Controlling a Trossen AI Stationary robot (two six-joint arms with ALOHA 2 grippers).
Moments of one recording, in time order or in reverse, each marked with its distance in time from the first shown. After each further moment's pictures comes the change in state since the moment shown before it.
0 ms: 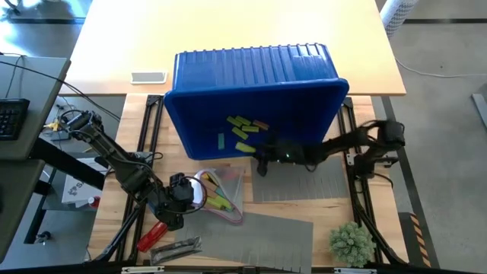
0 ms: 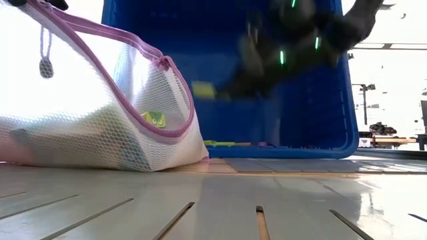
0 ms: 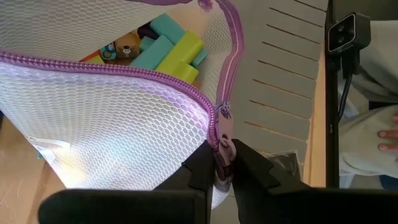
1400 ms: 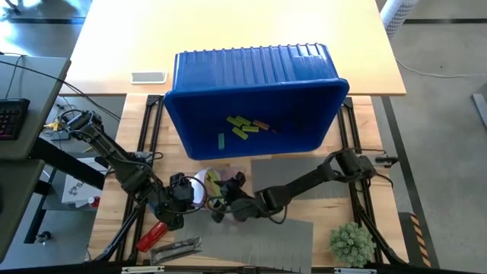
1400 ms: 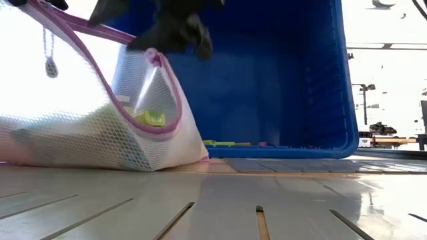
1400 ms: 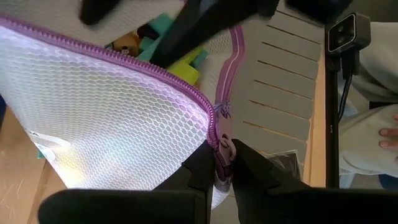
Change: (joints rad) left arm 0.000 0.000 0.000 0.001 0.000 0.000; right arm 0.440 0.513 0.902 -0.350 0.536 0.354
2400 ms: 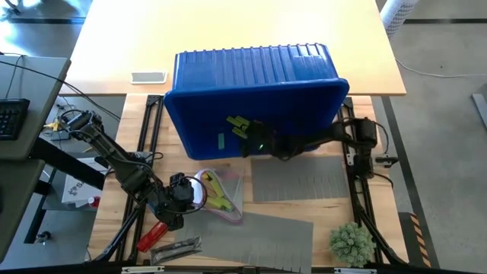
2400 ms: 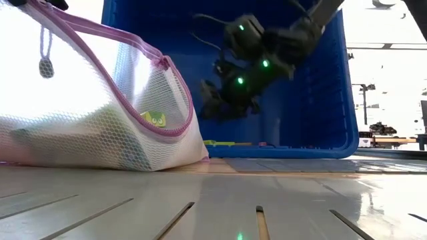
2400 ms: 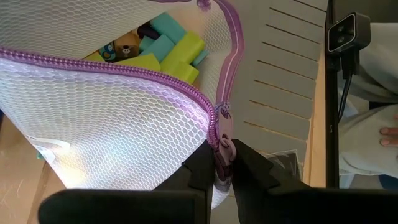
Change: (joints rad) left arm 0.000 0.000 0.000 0.000 0.001 0.000; right arm -0.472 -0.279 -0.533 0.038 -0.238 -0.160
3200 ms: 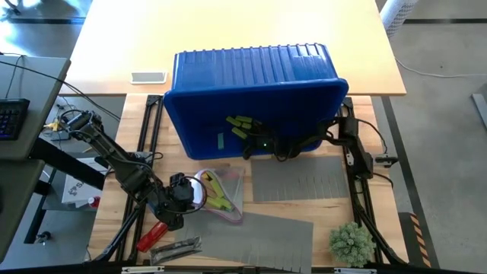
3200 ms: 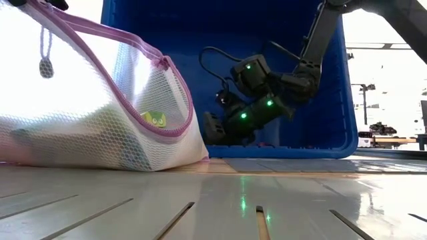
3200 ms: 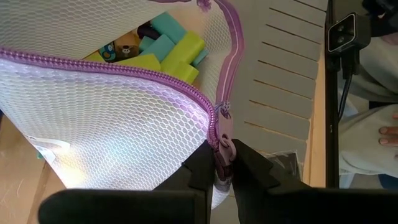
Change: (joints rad) left arm 0.000 0.000 0.000 0.000 0.000 0.000; right arm -0.120 0.196 -0.146 0.459 -0.190 -0.139
